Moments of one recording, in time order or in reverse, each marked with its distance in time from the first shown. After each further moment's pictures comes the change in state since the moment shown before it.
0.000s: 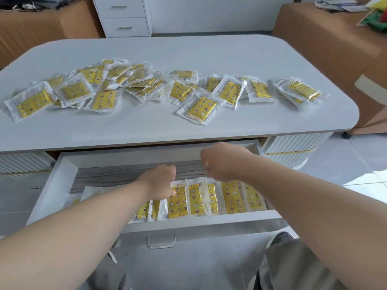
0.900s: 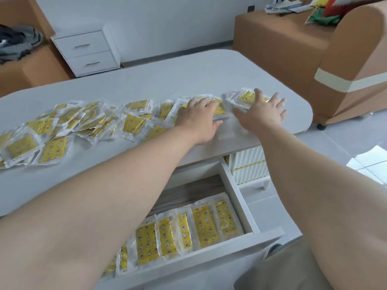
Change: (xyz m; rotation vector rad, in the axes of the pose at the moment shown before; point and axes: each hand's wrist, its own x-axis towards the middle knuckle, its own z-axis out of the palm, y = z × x) left_hand 0.134 0.206 -0.151 0.189 0.490 0.266; right_hand 0.028 0.229 -0.029 0.551 0.571 0.840
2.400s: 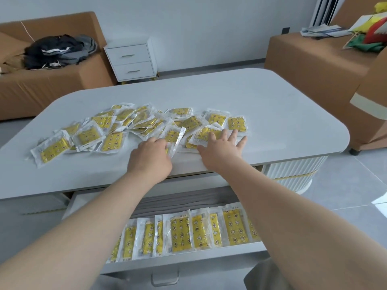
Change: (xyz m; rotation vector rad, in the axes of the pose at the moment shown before) left_hand -0.183 -0.122 -0.043 -0.036 0.053 -0.504; right_hand -0.146 -0.136 0.052 -0.324 -0.288 -0.425
